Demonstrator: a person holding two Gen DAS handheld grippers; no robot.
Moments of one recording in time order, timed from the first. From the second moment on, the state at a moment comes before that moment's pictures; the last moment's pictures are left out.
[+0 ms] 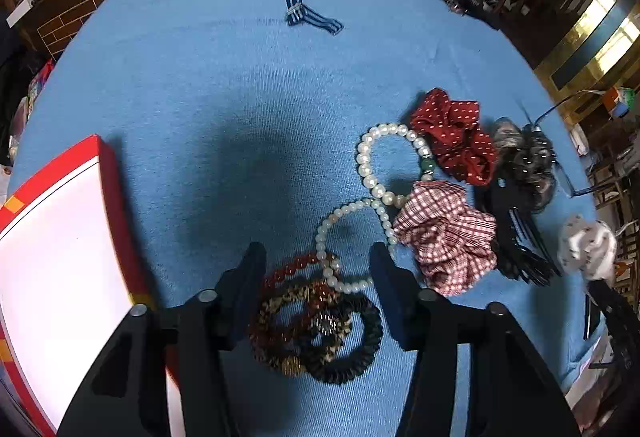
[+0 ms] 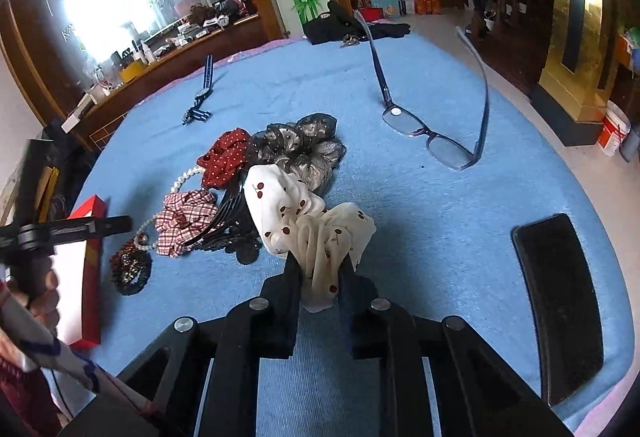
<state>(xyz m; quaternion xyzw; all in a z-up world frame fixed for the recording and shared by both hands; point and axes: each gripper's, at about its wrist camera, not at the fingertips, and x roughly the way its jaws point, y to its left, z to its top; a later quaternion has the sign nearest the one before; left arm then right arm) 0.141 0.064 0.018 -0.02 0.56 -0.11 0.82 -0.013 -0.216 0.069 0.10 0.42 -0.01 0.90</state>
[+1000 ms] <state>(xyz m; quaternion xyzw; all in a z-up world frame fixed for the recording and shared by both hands) 0.095 0.042 0.062 0.02 0.49 -0.15 0.86 -0.020 -0.194 0.080 0.09 0.42 0.02 0.90</state>
